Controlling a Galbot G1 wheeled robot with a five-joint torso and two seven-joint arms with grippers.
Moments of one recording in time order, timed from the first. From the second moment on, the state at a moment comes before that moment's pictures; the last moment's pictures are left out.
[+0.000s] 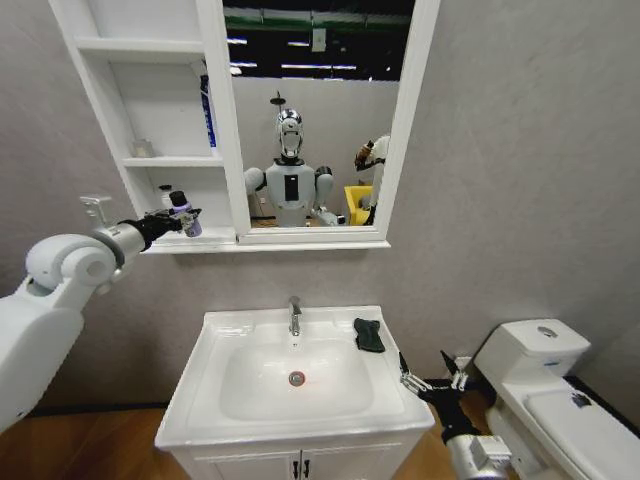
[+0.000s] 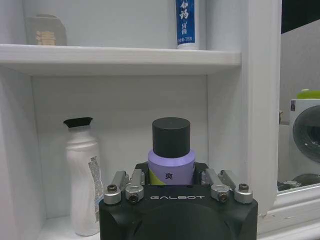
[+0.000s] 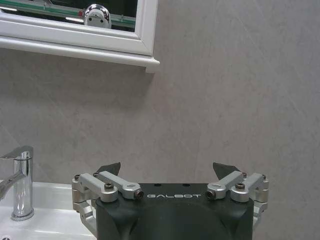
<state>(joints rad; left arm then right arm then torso) 0.24 -0.66 -0.27 -1.73 -1.05 0.63 -0.08 -1.60 1.55 0.74 2.23 0.03 -0.03 -0.12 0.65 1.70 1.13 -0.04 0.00</state>
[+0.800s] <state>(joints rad) 0.08 -0.78 -0.18 -1.54 -0.93 0.64 -0.08 -1.62 1.55 0.75 2.22 0.03 0.00 -0.11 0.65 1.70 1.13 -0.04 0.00</state>
